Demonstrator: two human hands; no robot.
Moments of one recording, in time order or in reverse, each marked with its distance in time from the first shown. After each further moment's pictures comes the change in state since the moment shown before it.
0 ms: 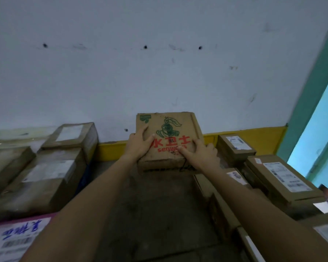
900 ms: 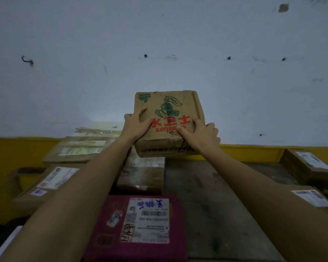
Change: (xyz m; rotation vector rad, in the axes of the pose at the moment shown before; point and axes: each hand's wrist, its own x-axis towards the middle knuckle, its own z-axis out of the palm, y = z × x) left_hand -0.039 -0.130 -0.265 -0.086 0.283 -0.025; right_hand -0.085 -0.259 0.080 0.046 0.041 -0.261
